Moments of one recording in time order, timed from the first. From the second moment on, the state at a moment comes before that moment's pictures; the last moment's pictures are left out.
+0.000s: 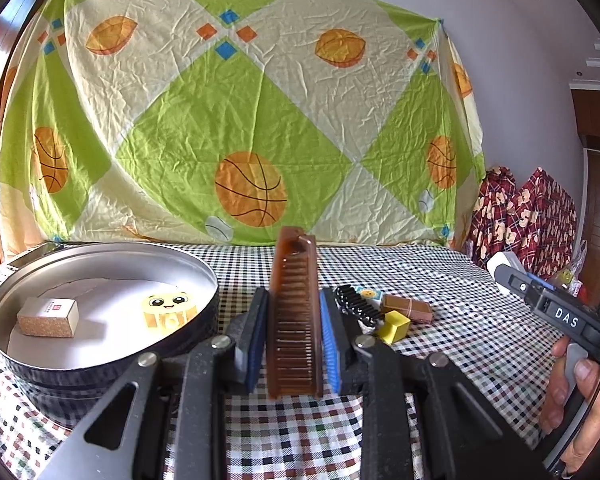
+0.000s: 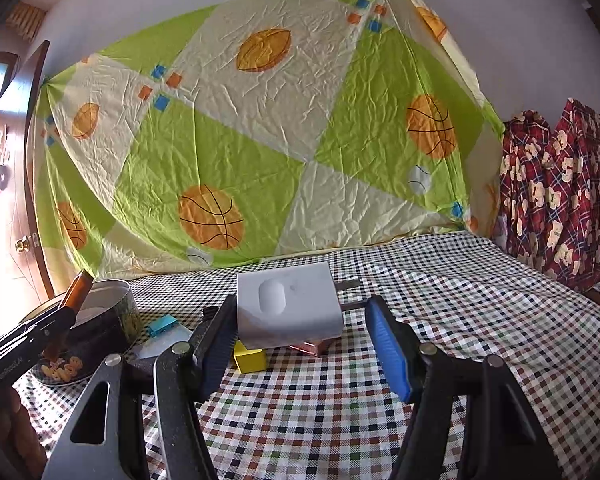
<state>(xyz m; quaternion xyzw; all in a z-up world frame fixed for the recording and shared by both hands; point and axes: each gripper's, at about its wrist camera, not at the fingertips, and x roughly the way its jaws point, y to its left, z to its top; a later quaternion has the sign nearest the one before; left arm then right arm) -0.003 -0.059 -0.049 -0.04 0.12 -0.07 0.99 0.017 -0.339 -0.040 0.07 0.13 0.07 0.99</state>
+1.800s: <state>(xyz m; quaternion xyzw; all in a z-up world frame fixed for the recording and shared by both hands) -0.022 0.007 -0.053 -0.04 0.09 0.02 0.99 0.010 -0.194 -0.051 0.01 0.16 0.20 0.97</state>
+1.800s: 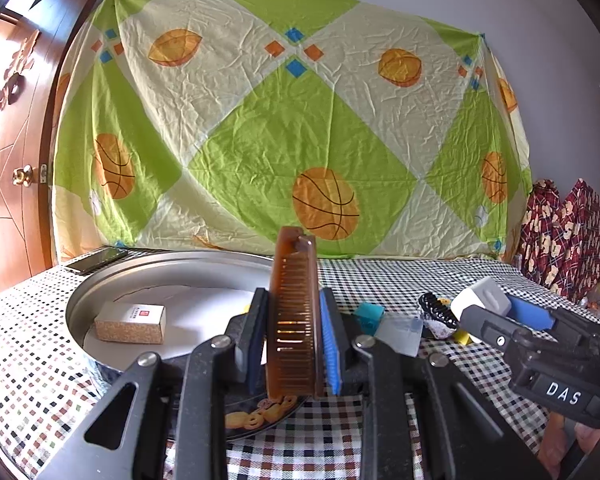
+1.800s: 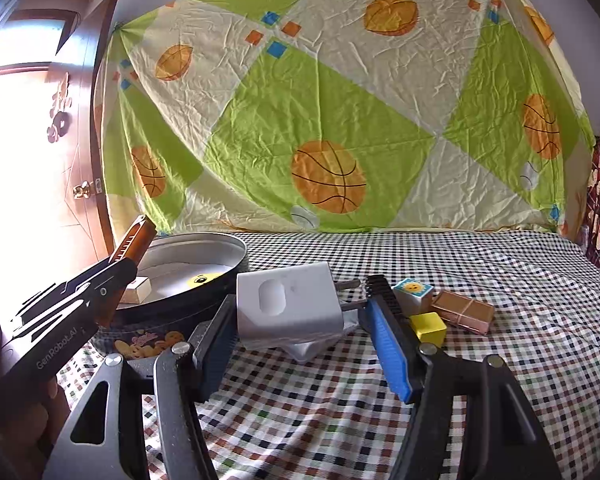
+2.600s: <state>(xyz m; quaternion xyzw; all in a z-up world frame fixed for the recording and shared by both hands) -0.024 0.035 -0.055 -0.05 0.10 0.05 0.99 0.006 -0.151 -0.052 -0.02 0.17 0.24 0.96</state>
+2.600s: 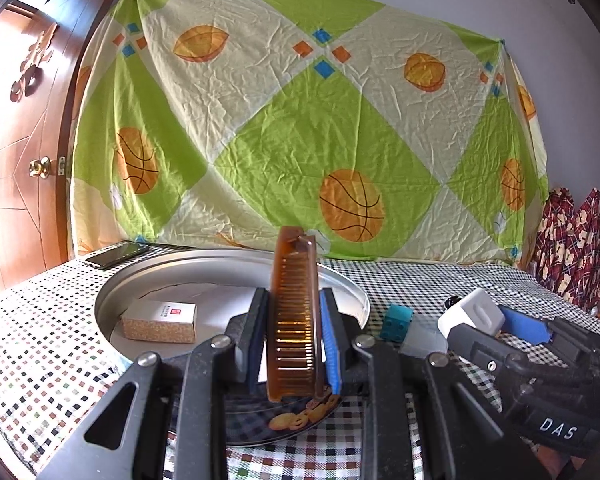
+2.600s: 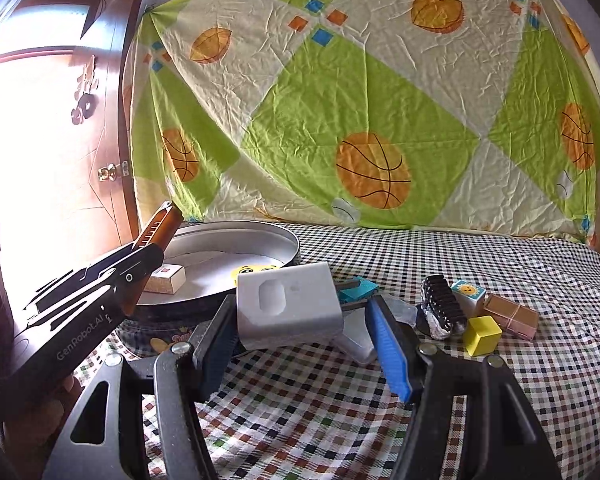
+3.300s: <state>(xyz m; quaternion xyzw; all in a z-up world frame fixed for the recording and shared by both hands) -0.031 0.063 -0.056 -0.07 0.09 0.07 0.99 0.003 -0.121 -0.053 -0.03 0.17 0.26 0.95</state>
